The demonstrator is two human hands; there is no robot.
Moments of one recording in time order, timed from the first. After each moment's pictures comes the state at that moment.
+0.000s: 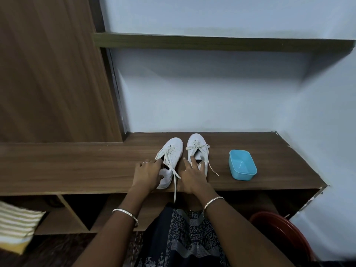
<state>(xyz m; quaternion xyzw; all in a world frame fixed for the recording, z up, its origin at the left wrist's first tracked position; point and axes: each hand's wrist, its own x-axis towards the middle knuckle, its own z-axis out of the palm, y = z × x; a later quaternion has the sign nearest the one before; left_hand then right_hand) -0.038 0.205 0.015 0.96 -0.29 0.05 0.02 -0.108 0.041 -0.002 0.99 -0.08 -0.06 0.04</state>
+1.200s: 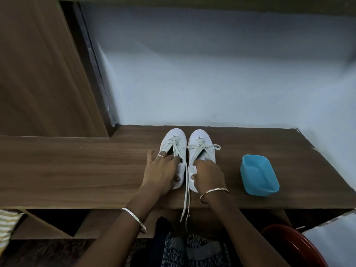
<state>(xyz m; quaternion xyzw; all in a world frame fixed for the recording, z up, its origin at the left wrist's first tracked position) 0.004 0.126 0.007 0.93 -0.36 0.07 0.01 -0.068 -0.014 0.008 0.98 -0.18 0.03 -0.12</state>
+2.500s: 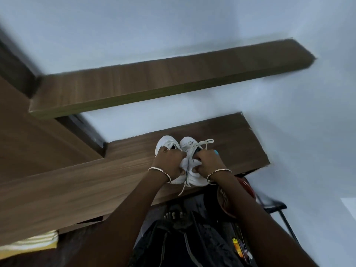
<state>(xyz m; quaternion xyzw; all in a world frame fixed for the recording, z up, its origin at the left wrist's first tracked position) 0.011 0.054 0.284 0.82 -0.54 -0.16 0.02 -0.105 -0.073 0.288 0.92 -0.28 -0.12 -0.25</state>
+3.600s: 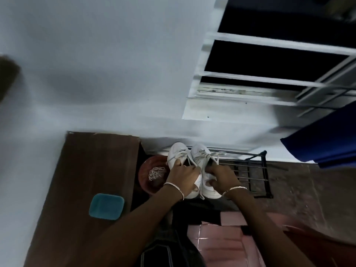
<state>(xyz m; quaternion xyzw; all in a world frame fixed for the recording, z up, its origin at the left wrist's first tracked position) -0.309 -0.181 0.225 0.30 -0.94 -0.14 -0.11 -0.465 -0.110 0.246 0.53 -0.78 0.00 -0.32</state>
